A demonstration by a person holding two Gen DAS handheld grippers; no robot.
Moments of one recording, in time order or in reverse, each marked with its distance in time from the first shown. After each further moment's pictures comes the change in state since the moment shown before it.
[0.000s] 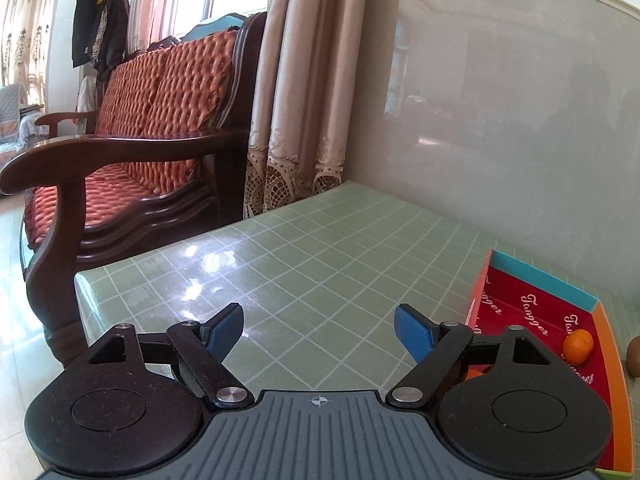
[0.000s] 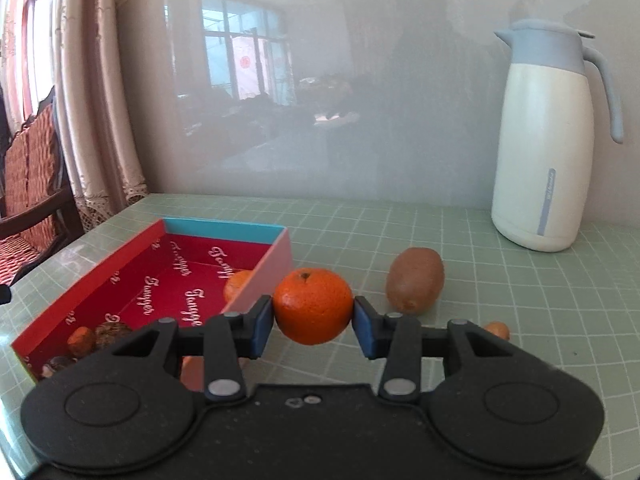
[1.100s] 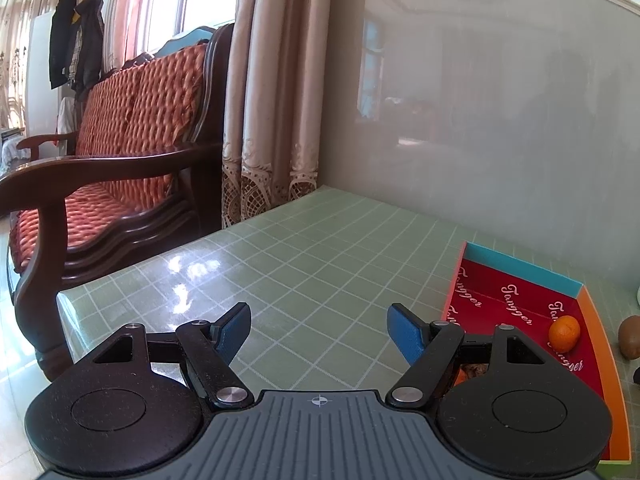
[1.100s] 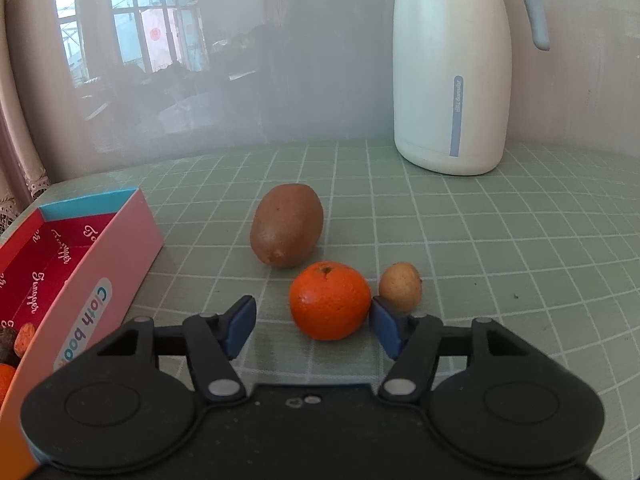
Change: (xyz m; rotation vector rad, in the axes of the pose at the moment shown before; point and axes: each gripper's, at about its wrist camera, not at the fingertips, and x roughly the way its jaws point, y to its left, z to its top) left arm -0.001 -0.019 -0.003 0.072 -0.026 -0.040; right arm 0.037 -0.071 -0.019 0.185 0.139 -0.254
